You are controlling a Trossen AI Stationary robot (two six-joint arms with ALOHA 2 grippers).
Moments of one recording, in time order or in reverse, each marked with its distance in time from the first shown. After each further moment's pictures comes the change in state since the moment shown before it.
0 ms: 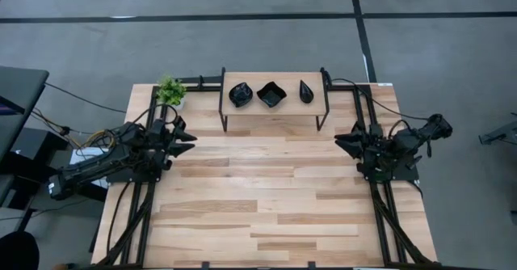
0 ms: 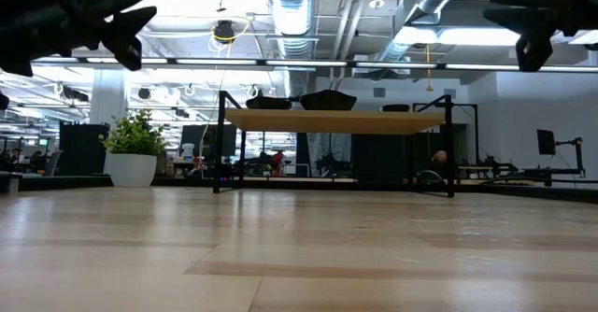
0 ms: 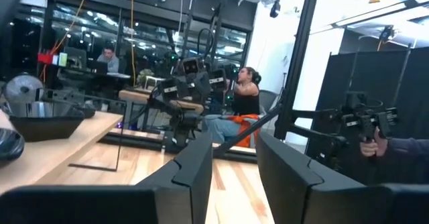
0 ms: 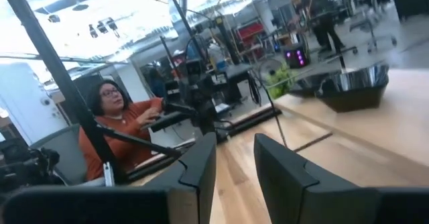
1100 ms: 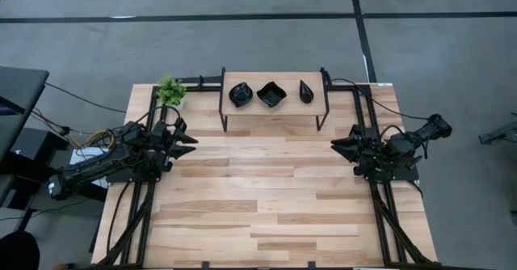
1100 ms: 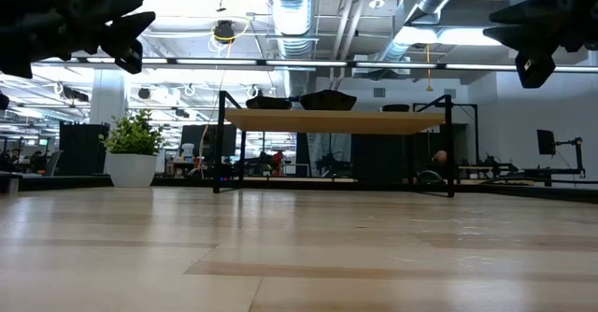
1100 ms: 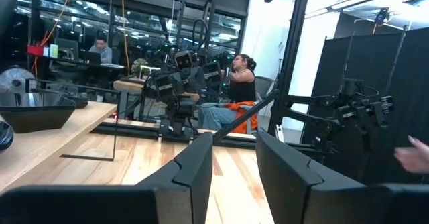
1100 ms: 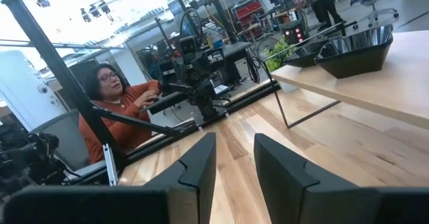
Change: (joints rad) left arm 0.000 0.001 0.003 -0.057 0.042 0.049; right arm 0.010 0.000 -0.038 -0.061 -0.007 0.098
